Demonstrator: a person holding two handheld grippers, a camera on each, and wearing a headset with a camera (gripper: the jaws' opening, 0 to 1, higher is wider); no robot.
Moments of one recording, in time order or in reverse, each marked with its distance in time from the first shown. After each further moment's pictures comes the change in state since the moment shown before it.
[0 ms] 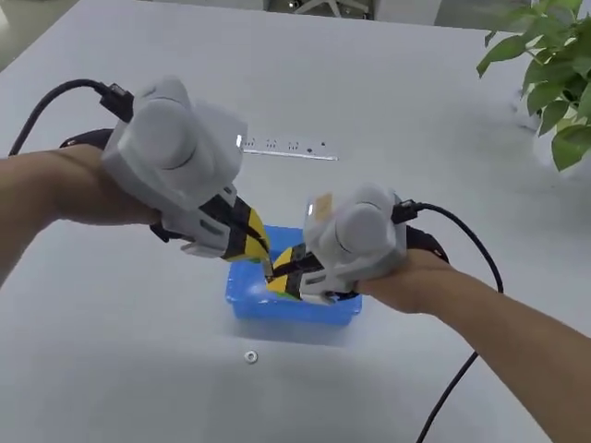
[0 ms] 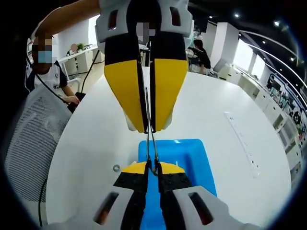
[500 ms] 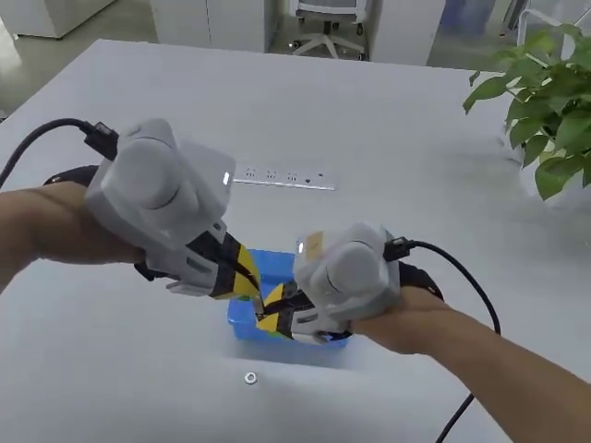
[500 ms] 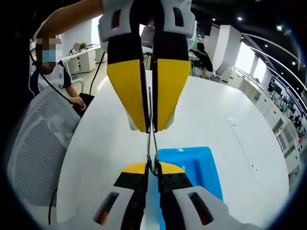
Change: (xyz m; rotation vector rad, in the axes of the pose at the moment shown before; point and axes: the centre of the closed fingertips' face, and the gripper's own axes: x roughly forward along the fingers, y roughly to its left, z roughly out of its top) left arm -0.023 -0.029 0.011 0.006 0.003 0.008; right arm -0.014 0.030 0.021 -0.024 -0.008 0.004
